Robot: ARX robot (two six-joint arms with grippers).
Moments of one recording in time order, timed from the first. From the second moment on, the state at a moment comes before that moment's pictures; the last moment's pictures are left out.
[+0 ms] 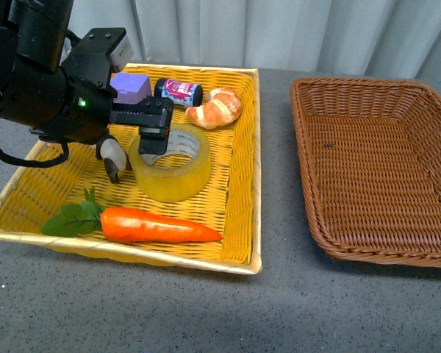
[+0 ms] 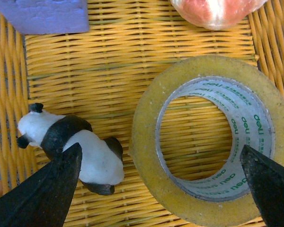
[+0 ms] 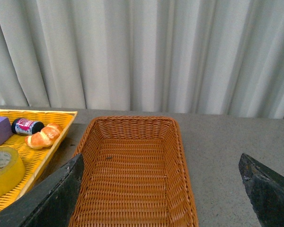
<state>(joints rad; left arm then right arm) -0.17 2.05 1.04 0.20 0.07 0.00 0.00 0.00 0.01 0.00 0.00 -0.01</state>
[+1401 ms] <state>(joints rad) -0.14 2.20 1.24 0.11 0.09 0.34 0.00 0.00 0.01 0.00 0.00 -0.01</state>
